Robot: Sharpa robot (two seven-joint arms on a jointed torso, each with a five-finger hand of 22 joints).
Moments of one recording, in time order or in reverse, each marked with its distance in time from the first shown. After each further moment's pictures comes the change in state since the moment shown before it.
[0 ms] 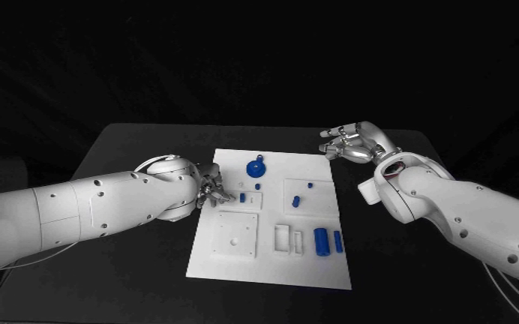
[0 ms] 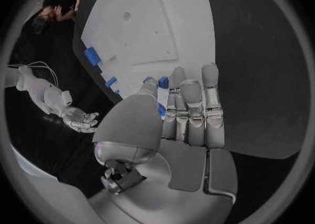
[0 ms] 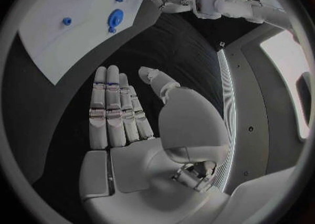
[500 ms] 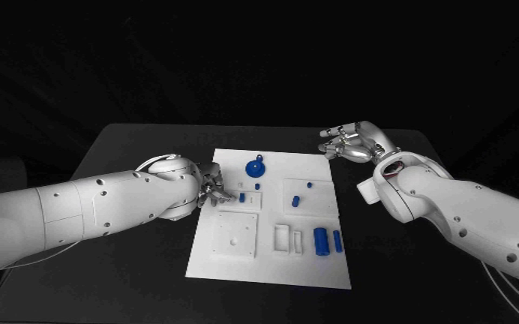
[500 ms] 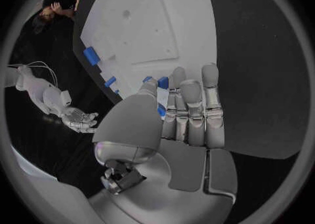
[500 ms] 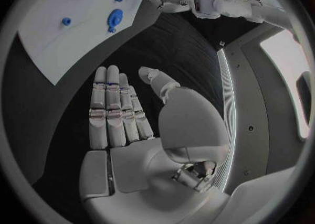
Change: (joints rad) left arm -0.003 0.015 0.003 -0.020 0.002 0.005 0.002; left_hand 0.007 0.007 0.004 -0.015 0.000 -0.007 0.005 0.000 0.097 0.000 0.000 0.000 0.000 0.000 0.000 0.000 0.000 0.000 0.000 0.000 0.002 0.000; right arm 0.000 0.000 0.000 0.000 0.004 -0.001 0.001; right_hand 0.000 0.000 0.000 0.000 0.000 0.000 0.000 0.000 0.000 0.000 0.000 0.000 0.000 0.000 0.000 0.000 -0.003 0.000 0.000 0.000 0.000 -0.013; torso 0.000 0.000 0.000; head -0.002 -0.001
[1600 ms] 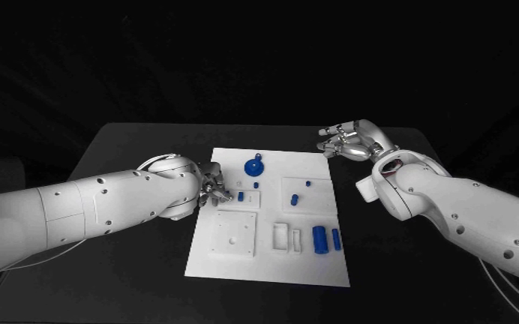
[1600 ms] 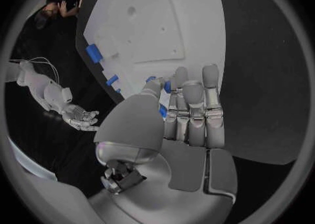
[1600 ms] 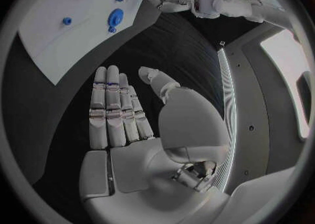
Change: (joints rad) left arm -0.007 0.012 0.005 -0.014 0.037 0.000 0.019; left_hand 0.061 0.049 0.088 -0.130 0.213 -0.022 0.016 -0.001 0.151 -0.004 0.000 -0.028 -0.014 0.000 0.004 0.008 0.008 0.000 -0.011 0.003 0.031 0.000; right arm 0.000 0.001 0.000 -0.004 0.003 0.001 0.000; right_hand 0.000 0.000 0.003 -0.003 0.000 0.000 0.000 0.000 0.000 0.000 0.000 -0.004 0.000 -0.003 0.003 0.000 -0.006 0.000 0.000 0.000 0.004 -0.013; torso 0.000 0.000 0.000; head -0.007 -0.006
